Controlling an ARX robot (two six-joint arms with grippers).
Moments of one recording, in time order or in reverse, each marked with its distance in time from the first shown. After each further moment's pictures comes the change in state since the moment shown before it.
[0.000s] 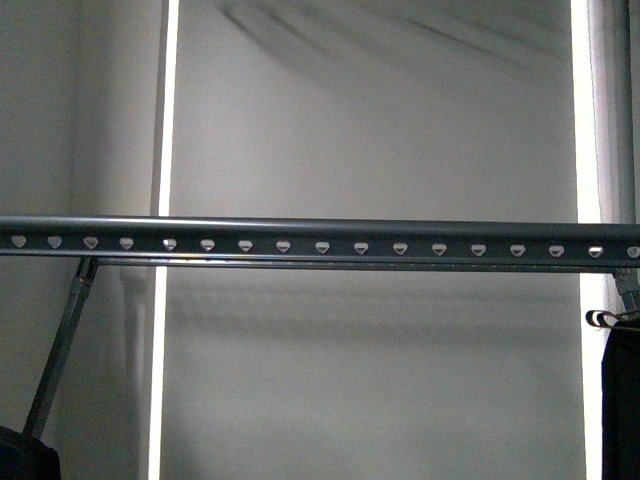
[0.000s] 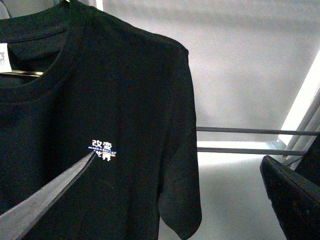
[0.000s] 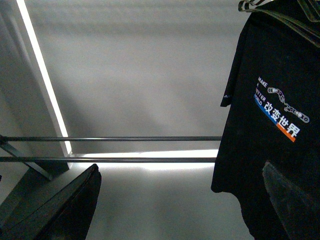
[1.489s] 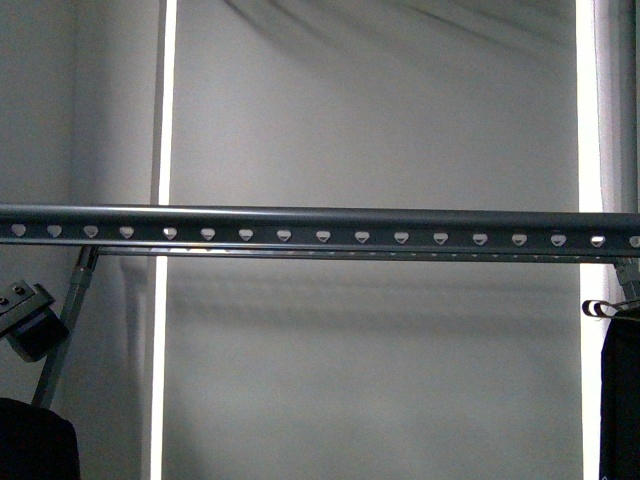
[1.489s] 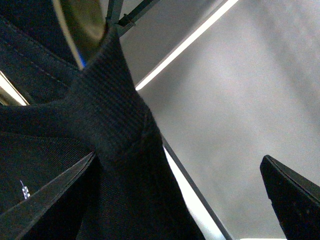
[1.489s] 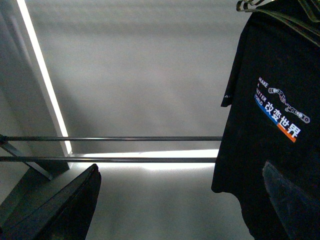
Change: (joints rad) left arm -0.022 1.562 1.006 0.200 -0.468 -0.873; right arm 0.000 0.000 0.000 0.000 0.000 0.000
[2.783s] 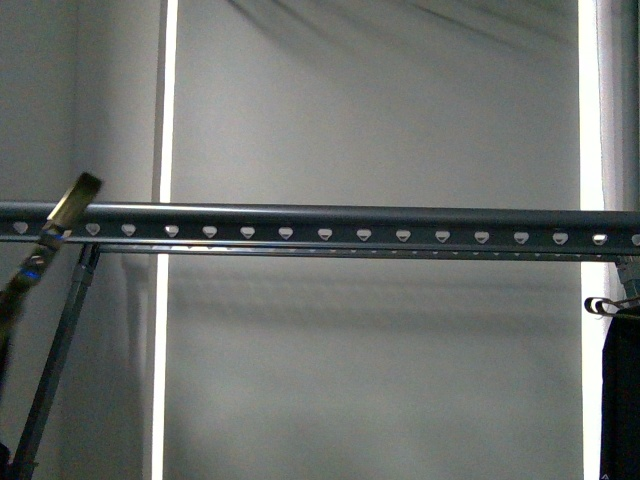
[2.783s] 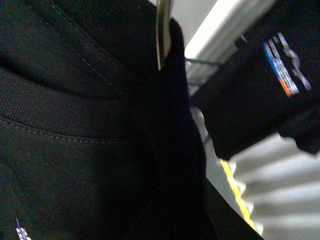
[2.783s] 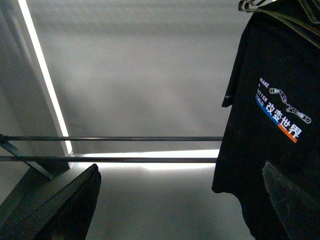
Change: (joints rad) left arm 0.040 -0.536 -0.371 -0.243 0.945 0.703; right arm 0.000 0.000 0.000 0.000 0.000 0.000
